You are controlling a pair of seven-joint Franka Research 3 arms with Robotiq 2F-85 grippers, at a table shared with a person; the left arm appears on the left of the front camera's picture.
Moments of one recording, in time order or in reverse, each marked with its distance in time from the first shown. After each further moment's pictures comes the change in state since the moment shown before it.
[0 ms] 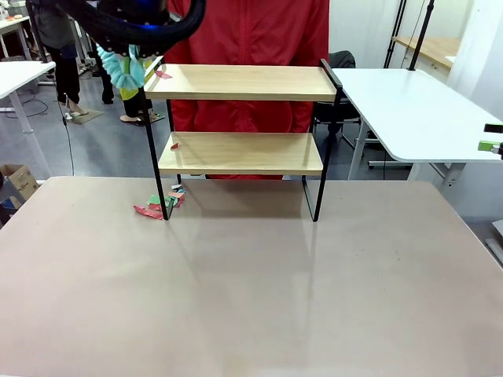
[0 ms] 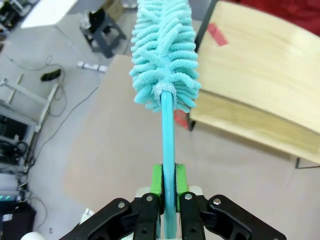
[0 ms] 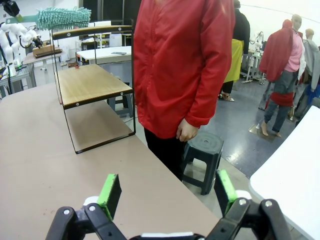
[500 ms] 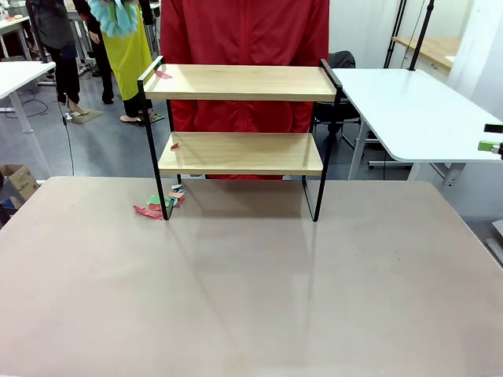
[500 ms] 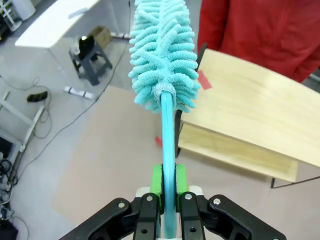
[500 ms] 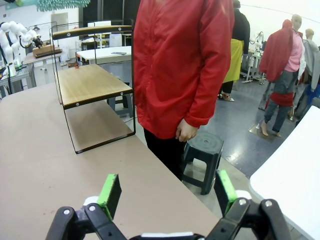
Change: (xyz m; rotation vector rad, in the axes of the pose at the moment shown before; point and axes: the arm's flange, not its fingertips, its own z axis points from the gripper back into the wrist) left arm 0.016 0.035 0.056 -0.089 -0.156 0.059; right arm 0.000 0.000 0.000 0.000 0.000 0.000
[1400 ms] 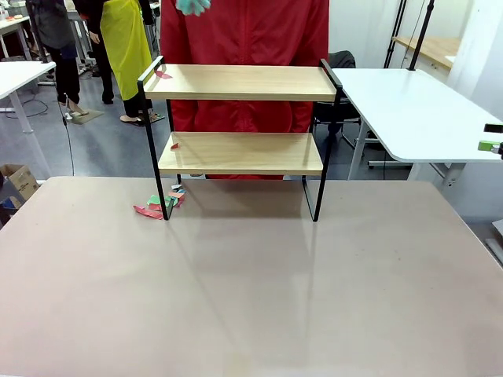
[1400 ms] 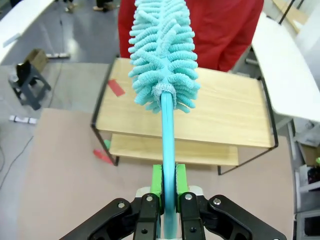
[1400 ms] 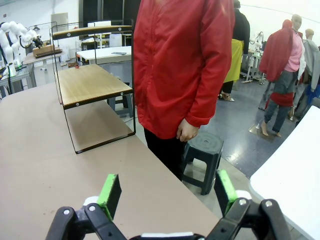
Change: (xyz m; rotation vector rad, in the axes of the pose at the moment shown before) left arm -0.005 -0.053 0.010 -0.319 -0.009 -0.089; right arm 0.000 0.000 0.000 0.000 0.000 0.000
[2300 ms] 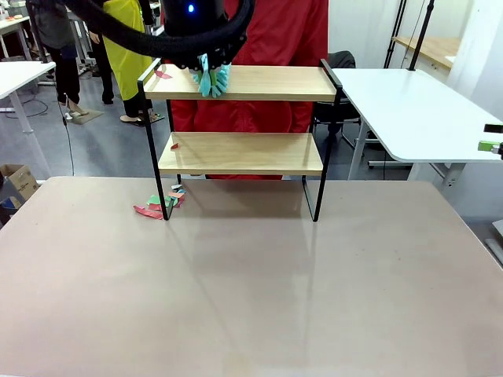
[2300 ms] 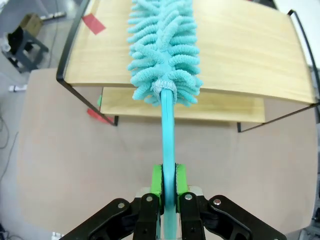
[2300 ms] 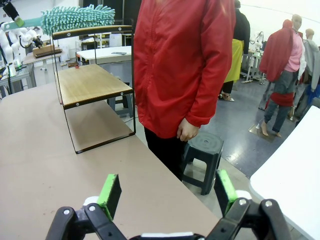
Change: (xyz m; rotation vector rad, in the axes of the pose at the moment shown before) left arm -0.040 0.003 -0.083 0.043 0.266 -0.056; right arm 0.000 0.000 0.000 0.000 0.000 0.000
